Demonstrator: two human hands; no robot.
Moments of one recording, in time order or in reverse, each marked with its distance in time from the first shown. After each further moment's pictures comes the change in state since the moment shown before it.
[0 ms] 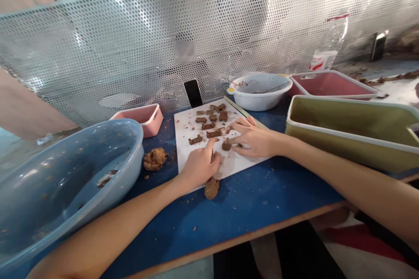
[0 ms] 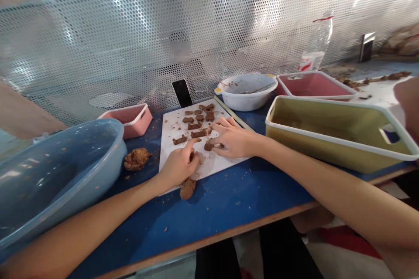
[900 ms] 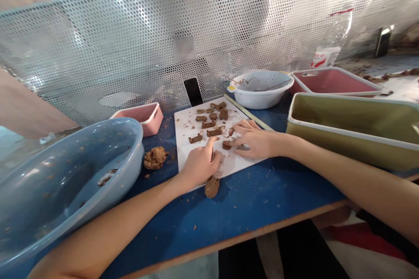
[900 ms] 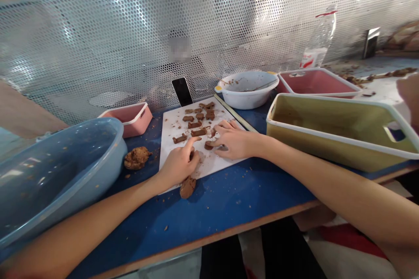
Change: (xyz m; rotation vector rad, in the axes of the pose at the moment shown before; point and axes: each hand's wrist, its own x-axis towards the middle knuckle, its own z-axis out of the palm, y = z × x) left_hand 0.000 0.001 -0.001 0.005 -0.009 -0.013; right_hand -0.004 0.001 0.009 0.104 -0.055 0.019
